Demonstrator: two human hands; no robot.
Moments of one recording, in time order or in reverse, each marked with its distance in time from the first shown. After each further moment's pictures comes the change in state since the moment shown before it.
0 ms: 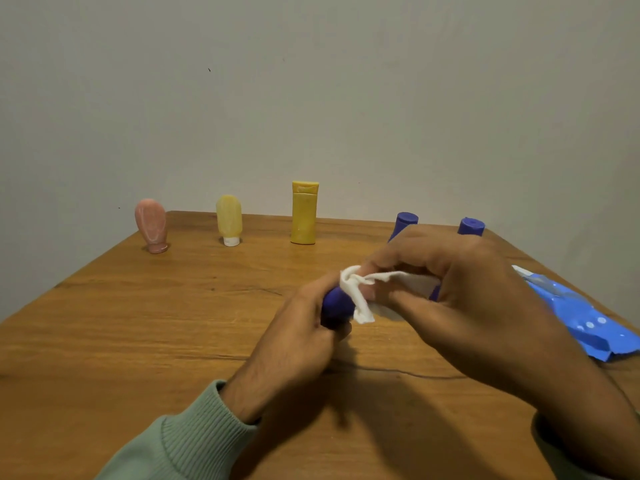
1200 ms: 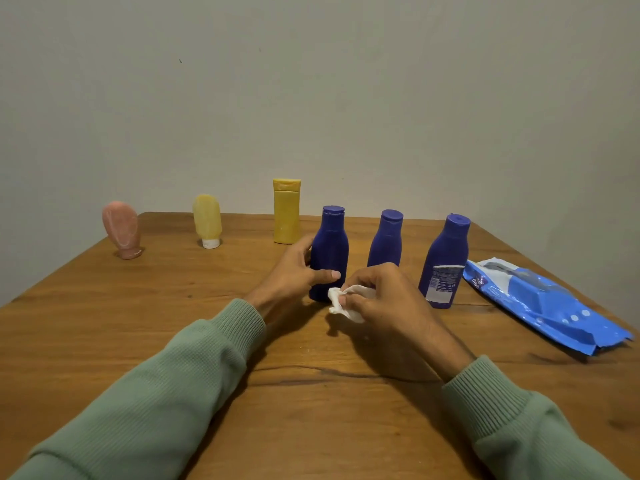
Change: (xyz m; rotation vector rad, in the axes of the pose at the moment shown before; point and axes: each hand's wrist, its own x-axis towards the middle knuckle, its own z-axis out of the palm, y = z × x) left_hand 0.107 -0.049 0.007 -0.333 -0.064 -0.189; right_hand 0.028 0.098 0.077 0.104 -0.125 0.446
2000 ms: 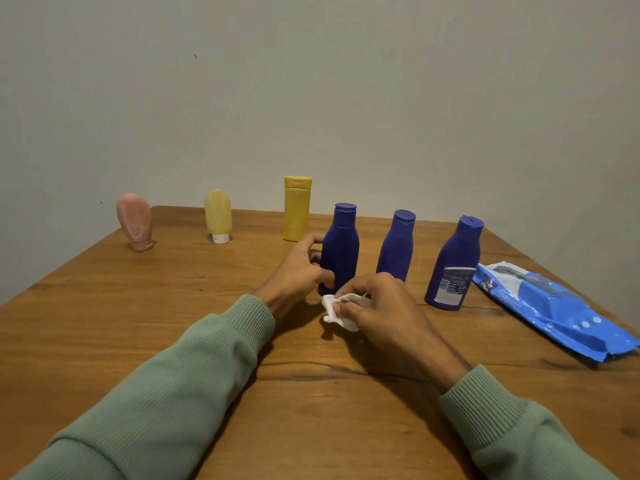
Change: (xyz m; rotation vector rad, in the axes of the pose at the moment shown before) left_hand 0.003 -0.009 -0.012 -0.023 0.012 -0.059; right_hand -0.004 -0.008 0.018 0.000 -0.058 -0.018
